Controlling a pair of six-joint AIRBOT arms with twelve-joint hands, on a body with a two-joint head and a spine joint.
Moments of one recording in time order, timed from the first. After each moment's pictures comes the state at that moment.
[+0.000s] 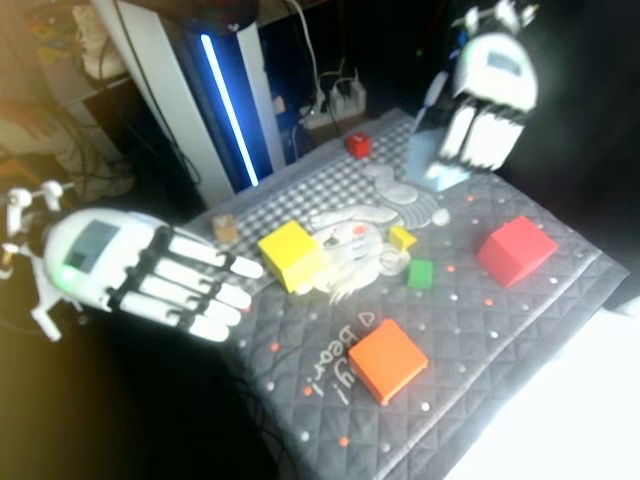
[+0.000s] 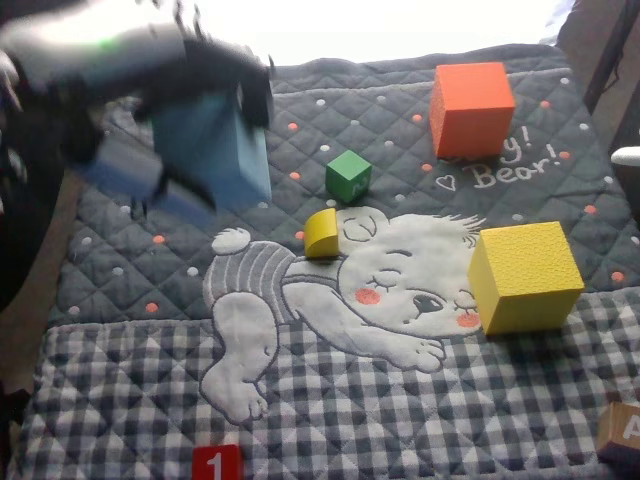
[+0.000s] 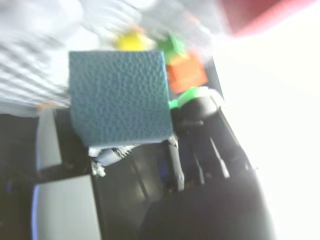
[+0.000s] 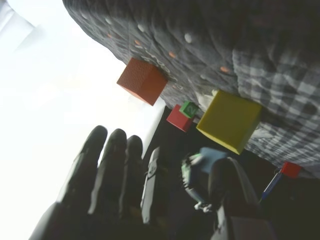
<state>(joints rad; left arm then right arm) 0.45 -0.90 1.19 0.61 -0.52 0.45 -1.17 -0.76 1.04 0.09 1.24 -0.72</state>
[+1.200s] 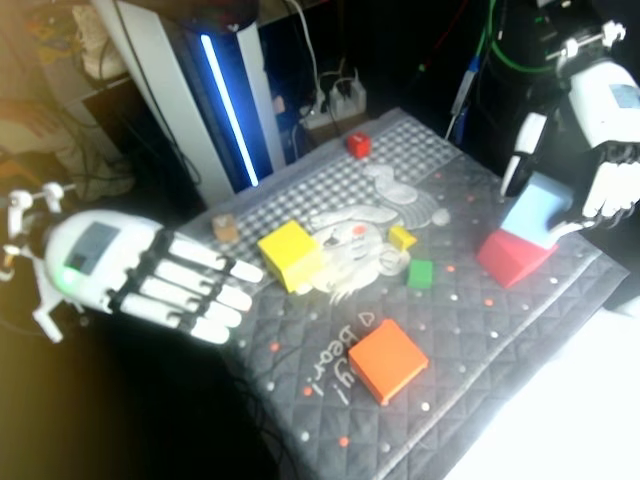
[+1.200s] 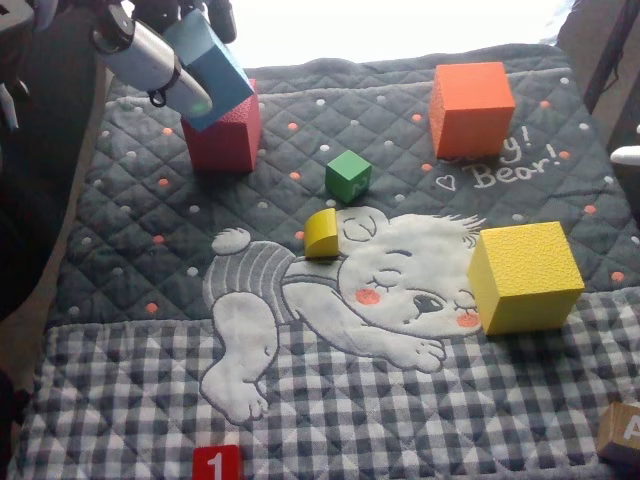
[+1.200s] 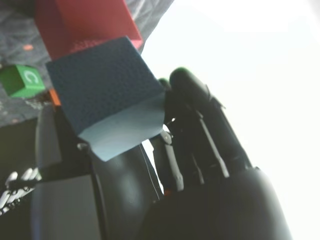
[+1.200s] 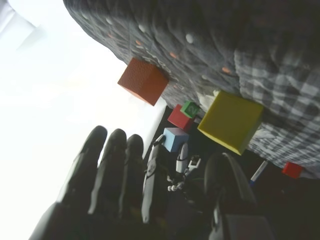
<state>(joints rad) 0.32 -1.17 1.53 0.44 -0.16 0.61 -1.16 -0.77 1.05 0.09 1.24 -0.72</state>
